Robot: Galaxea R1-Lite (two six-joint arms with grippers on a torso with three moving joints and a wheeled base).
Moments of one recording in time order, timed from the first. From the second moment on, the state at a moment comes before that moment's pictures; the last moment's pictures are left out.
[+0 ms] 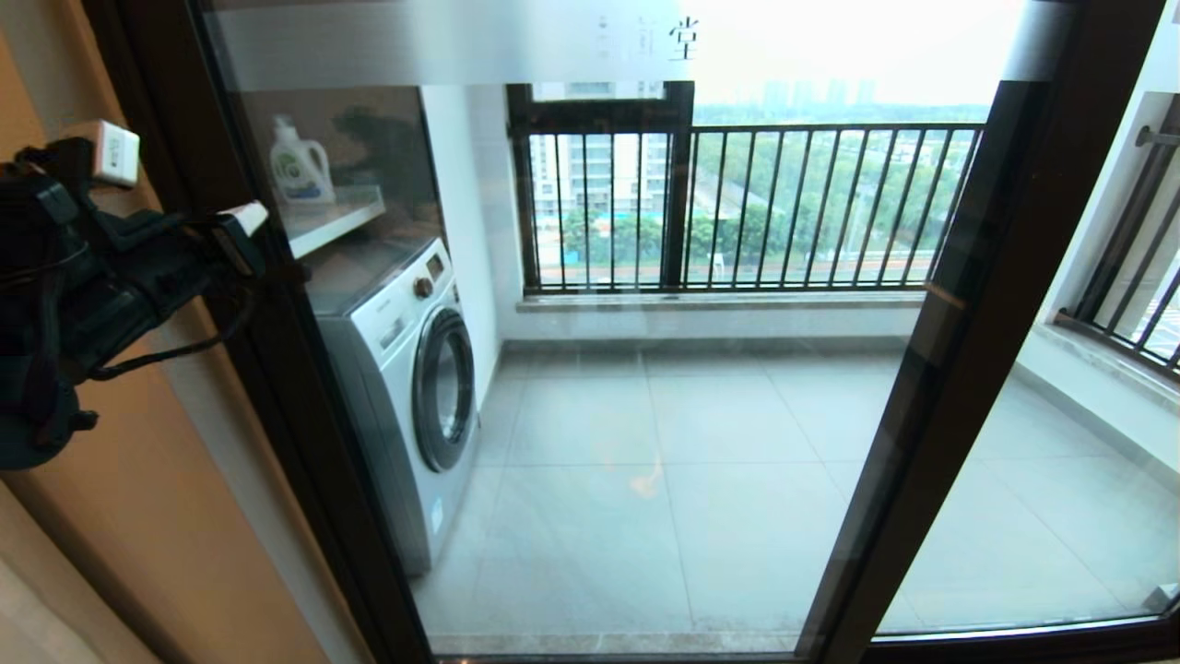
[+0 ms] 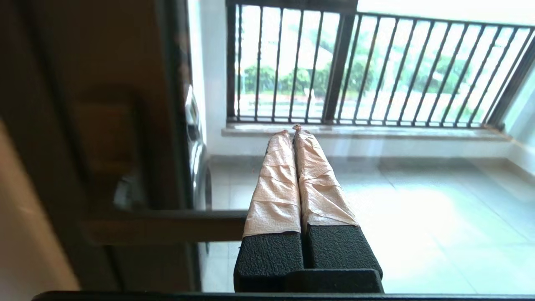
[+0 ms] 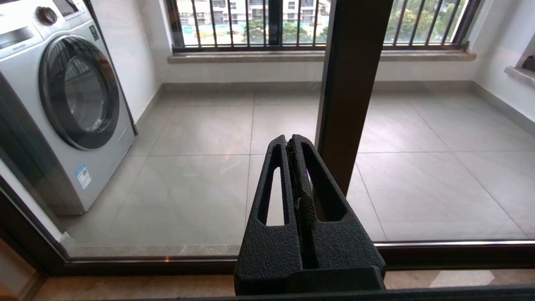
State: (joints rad) left arm 0.09 1.72 -0.97 -0.95 -0.20 -0.13; right arm 0.00 0.00 0.00 -0.03 0.02 -0.04
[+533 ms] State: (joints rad) left arm 0.07 1.90 -0.96 -0.98 -0.11 -0.11; right arm 0.00 0.00 0.00 -0.03 0.02 -0.03
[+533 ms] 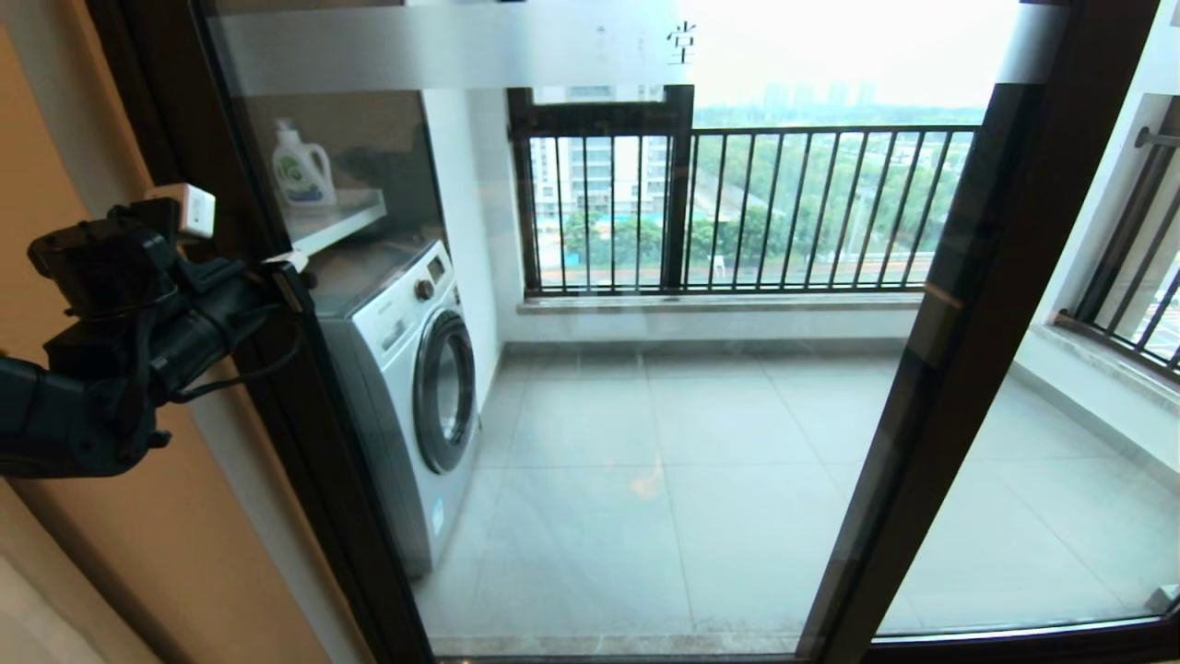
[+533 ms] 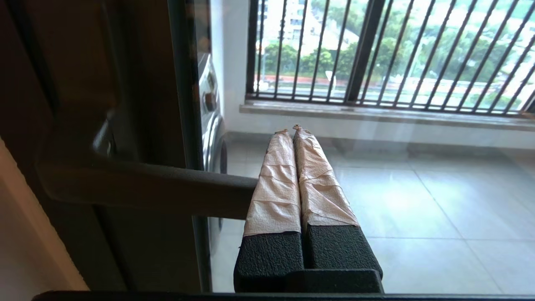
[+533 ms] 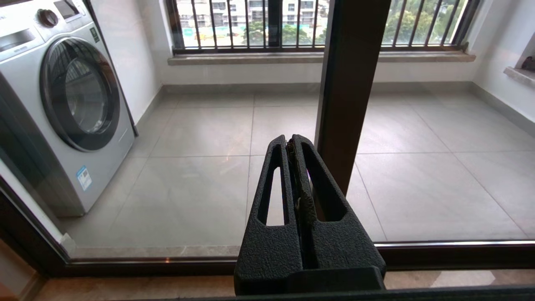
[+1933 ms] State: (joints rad) left arm 0.22 2.04 -0.97 -0.96 -0.10 -0.10; right arm 0.00 0.00 0.00 -0.03 0.02 -0.03
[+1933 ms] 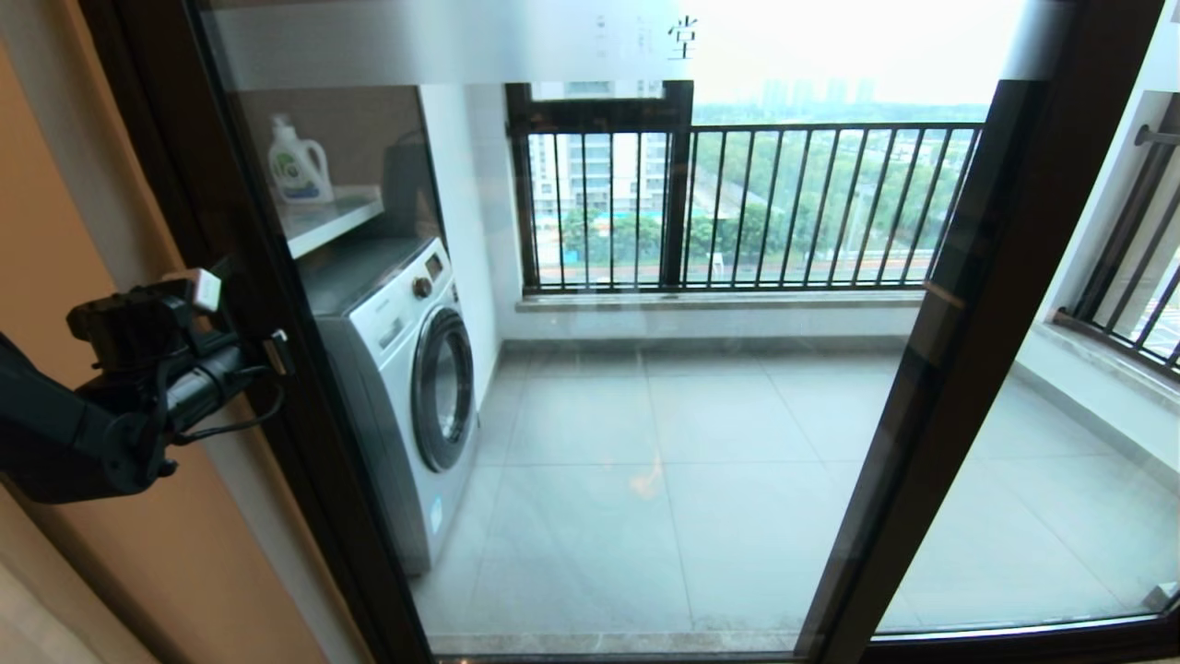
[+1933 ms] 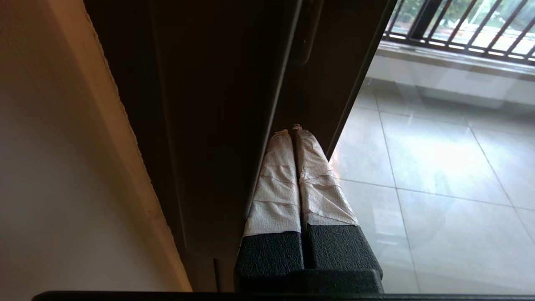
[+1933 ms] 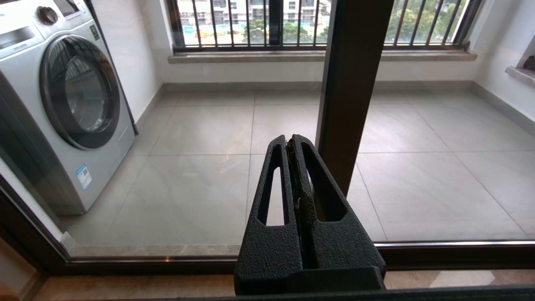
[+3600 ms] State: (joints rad) left arm 0.37 2.05 -0.87 -1.29 -0.30 -0.05; right arm 0.00 0.00 0.00 -0.03 0.02 -0.04
